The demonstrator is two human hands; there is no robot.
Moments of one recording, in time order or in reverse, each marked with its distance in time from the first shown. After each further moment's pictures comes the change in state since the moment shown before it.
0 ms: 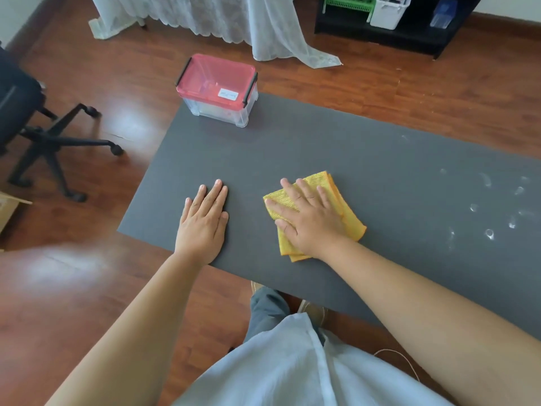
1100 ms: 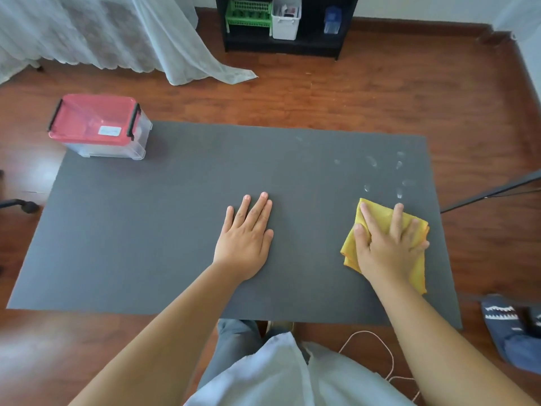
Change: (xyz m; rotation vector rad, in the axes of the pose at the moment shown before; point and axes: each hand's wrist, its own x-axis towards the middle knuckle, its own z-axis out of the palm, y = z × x) left_hand 0.030 0.208 0.052 0.127 -0.141 0.444; right_hand -0.187 0.158 0.000 0.154 0.189 1.093
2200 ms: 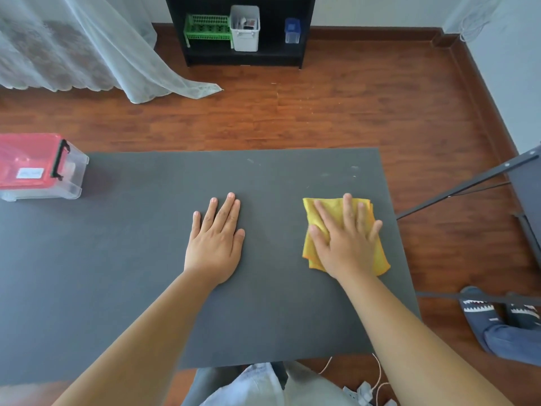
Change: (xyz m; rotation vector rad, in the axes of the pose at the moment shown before) left_hand 0.066 0.019 0.001 -0.034 0.050 -0.035; right_hand 0.055 0.006 -0.002 -0.041 0.050 -0.188
